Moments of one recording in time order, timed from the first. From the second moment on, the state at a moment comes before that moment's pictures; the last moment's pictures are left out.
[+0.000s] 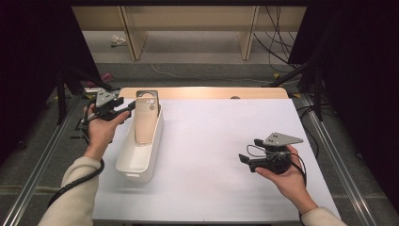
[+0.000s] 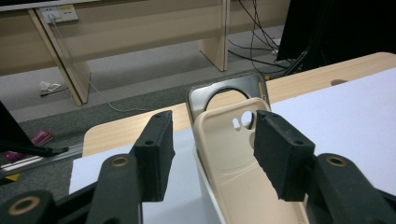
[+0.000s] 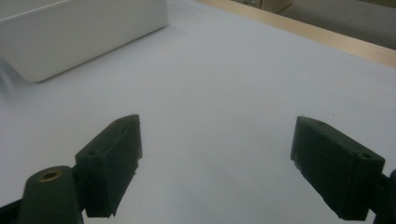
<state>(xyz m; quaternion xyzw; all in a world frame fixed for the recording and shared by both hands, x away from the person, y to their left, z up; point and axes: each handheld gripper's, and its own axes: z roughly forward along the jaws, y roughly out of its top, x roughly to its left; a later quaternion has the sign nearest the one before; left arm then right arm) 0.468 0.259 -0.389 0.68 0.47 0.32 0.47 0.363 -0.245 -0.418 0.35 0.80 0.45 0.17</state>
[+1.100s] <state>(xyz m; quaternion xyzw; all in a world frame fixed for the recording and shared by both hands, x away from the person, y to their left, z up) 0.409 0.224 -0.385 0.72 0.43 0.26 0.48 0.363 -0.245 -0.418 0.35 0.80 0.45 0.17</state>
